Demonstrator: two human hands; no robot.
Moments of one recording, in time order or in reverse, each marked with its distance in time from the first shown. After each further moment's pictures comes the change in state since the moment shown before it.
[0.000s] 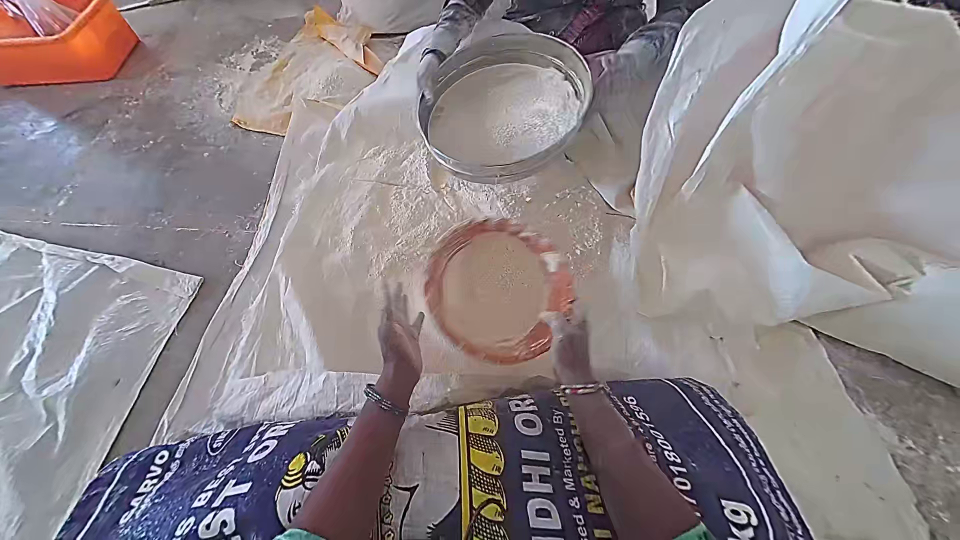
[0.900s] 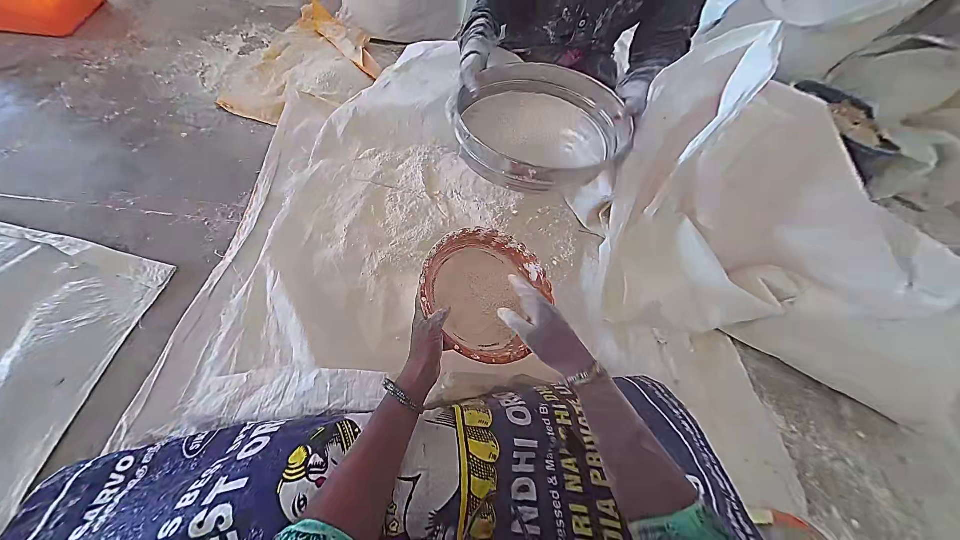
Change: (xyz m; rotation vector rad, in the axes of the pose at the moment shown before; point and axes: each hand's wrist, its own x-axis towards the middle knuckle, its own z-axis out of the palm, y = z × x) left_hand -0.014 -0.003 0.015 0.119 -0.202 -0.256; right_hand 0.001 -0.073 0.001 -0.743 -0.496 -0.260
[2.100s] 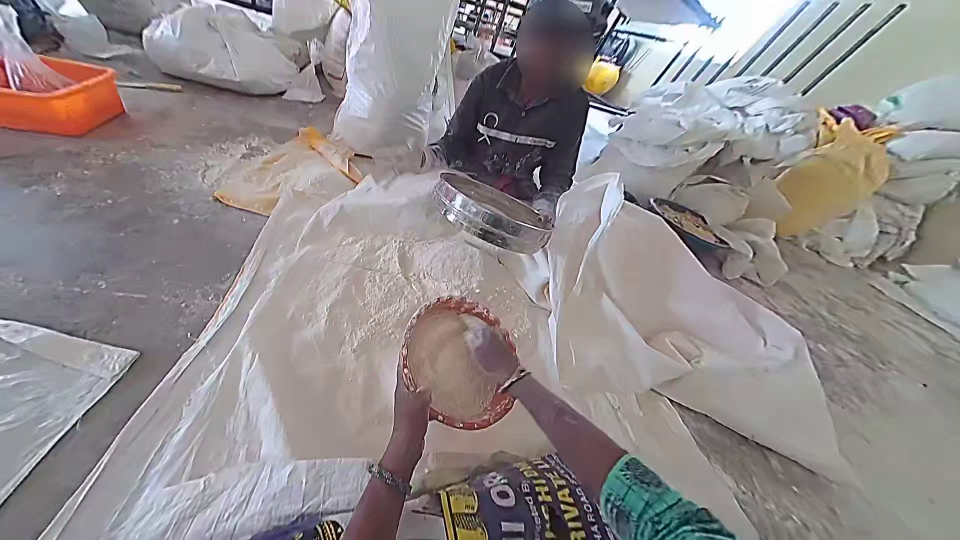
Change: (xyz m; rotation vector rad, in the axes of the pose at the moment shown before) left_hand -0.009 0.007 -0.002 0.071 -0.042 0.148; right_hand 0.060 -0.037 -0.002 -0.149 0.021 0.026
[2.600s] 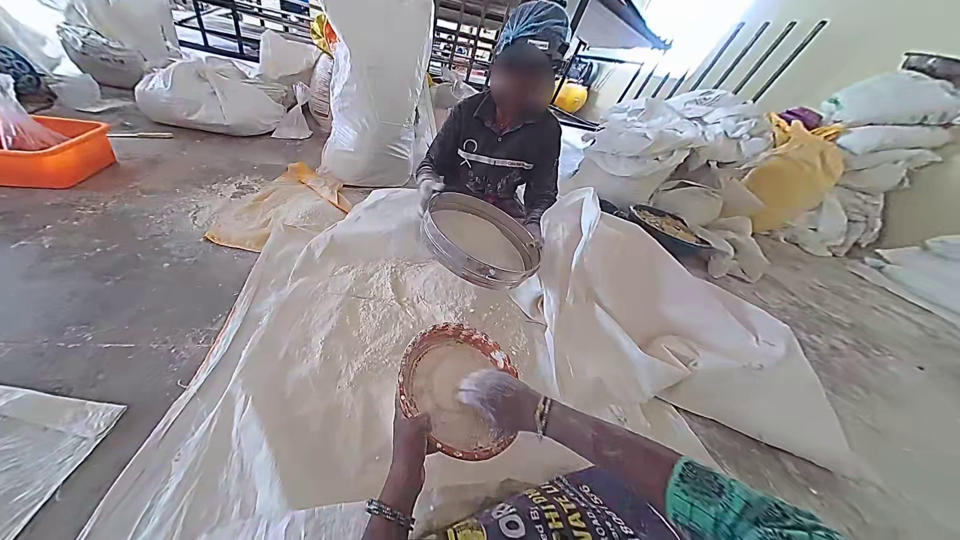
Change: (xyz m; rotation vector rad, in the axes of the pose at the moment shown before) left_hand 0.009 -0.002 0.001 -0.029 0.004 -0.113; right_hand -0.028 0.030 -0.017 -0.549 -0.446 -0.599
